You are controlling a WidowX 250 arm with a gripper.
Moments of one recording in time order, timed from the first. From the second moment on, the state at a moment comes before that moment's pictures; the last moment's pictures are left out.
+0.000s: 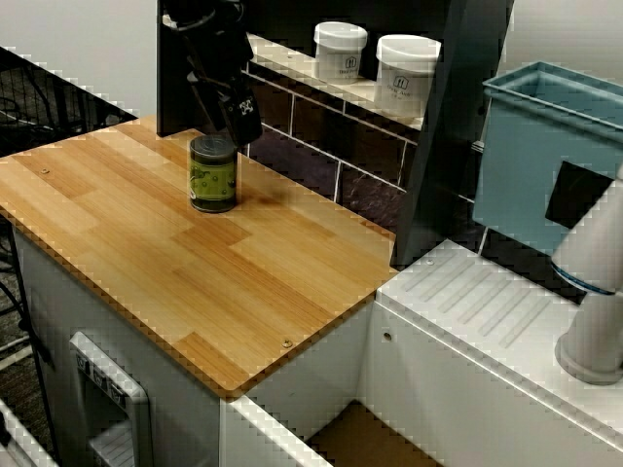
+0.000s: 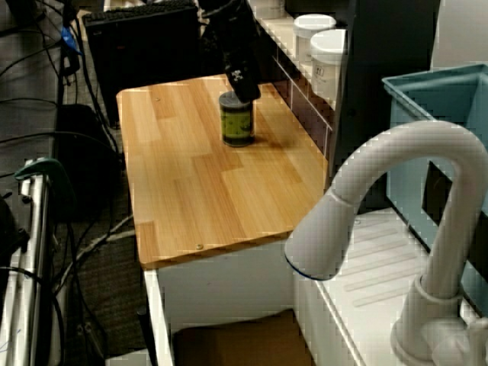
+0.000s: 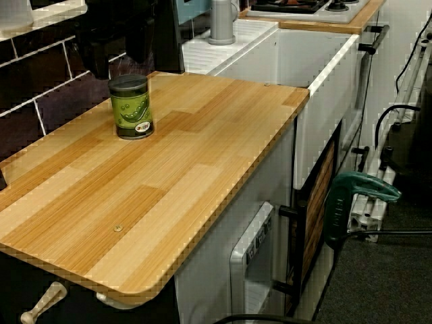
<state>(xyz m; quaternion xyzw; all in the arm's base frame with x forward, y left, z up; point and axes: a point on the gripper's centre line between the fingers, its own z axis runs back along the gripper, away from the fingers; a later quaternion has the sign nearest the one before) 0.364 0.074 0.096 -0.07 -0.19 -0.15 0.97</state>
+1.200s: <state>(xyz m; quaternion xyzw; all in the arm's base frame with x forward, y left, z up) 0.381 0.077 0.068 -0.06 -0.16 -0.12 0.98</state>
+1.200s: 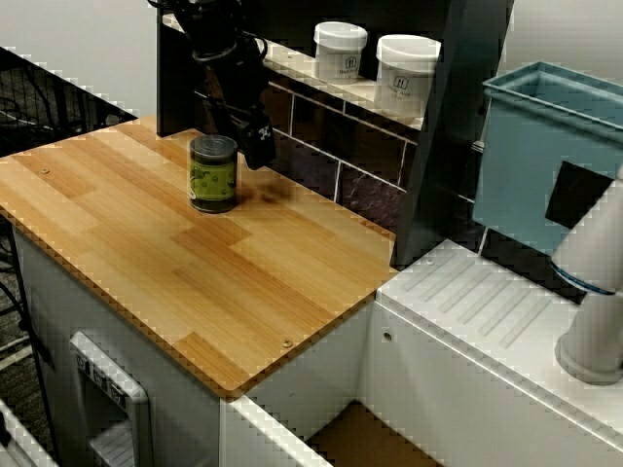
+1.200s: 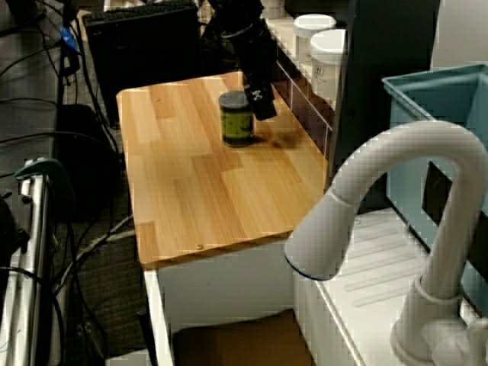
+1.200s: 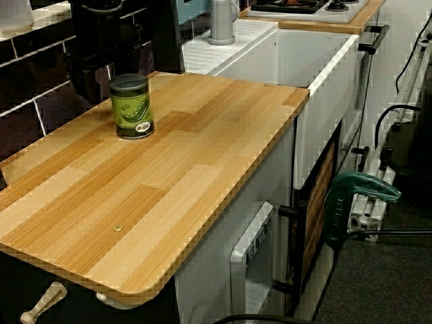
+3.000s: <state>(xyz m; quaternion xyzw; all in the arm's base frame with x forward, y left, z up) 0.290 0.094 0.076 -0.10 -0.15 -0.15 0.97</state>
